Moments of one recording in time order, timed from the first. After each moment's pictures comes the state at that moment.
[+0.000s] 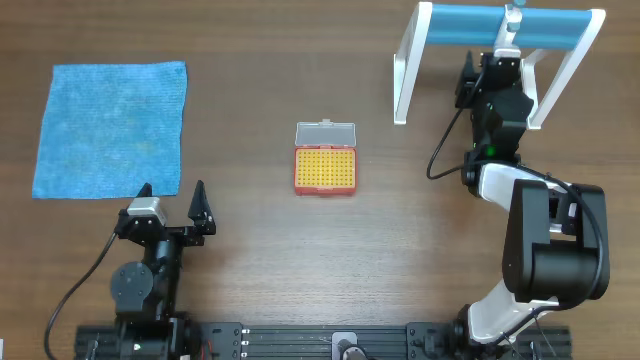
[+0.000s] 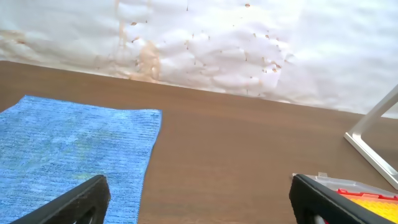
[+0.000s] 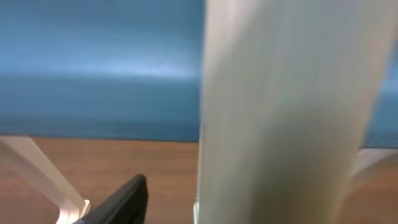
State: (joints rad) left arm 0.04 0.01 0.01 -0.07 0.05 -0.17; right arm -0.11 1.83 0.76 0.98 -0.02 -0.07
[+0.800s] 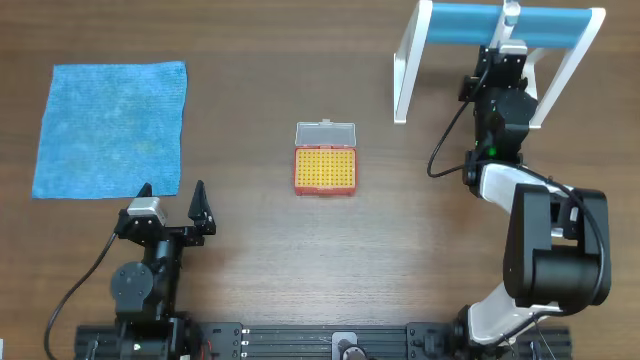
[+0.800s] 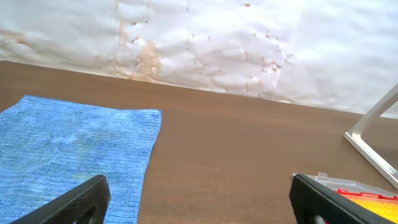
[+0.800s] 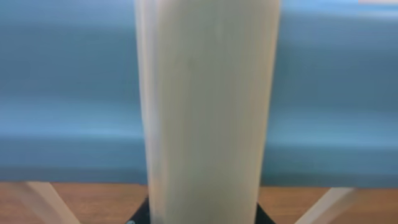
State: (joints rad) left arm 0.04 0.01 0.01 -0.07 0.05 -0.17; right arm -0.11 1.81 0.76 1.04 -0.01 -0.07
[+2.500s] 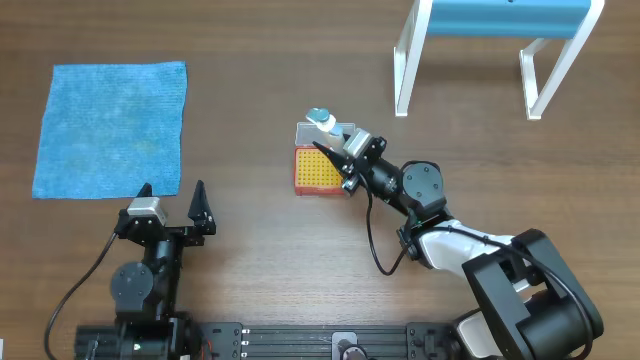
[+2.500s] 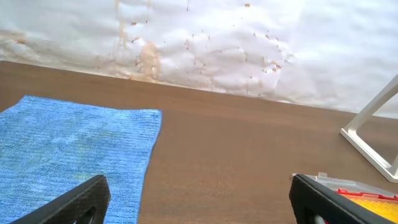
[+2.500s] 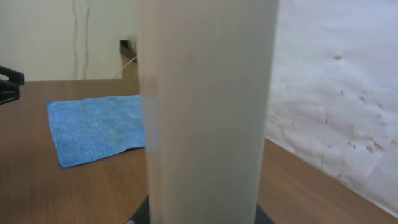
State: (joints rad) left arm 0.04 0.01 0.01 -0.07 0.05 -0.17; right arm 0.45 1.61 0.42 1.25 -0.50 -0.14
